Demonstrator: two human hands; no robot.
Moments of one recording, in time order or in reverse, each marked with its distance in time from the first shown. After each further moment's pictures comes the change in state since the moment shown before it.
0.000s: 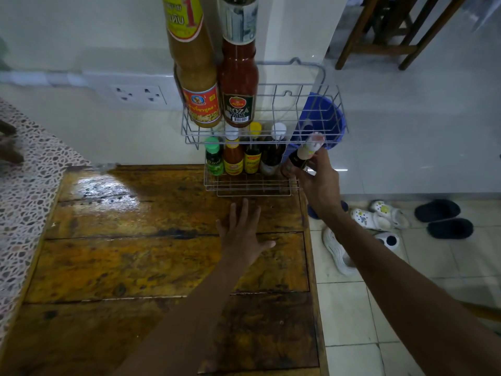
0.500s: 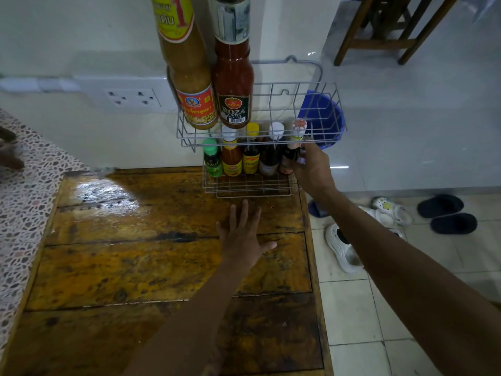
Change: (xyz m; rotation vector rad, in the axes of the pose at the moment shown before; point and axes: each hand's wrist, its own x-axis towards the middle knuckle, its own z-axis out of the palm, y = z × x) left_hand 0.000 0.000 0.004 0.010 0.005 0.002; right_hand 0.038 0.003 0.011 -0.136 -0.081 -0.041
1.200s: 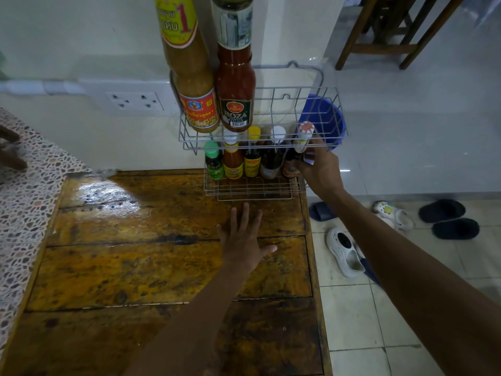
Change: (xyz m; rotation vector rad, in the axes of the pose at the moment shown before) left_hand 0.000 -0.001 0.001 0.007 -0.009 0.010; right_hand 0.000 -0.004 -0.017 0.043 0.004 -0.043
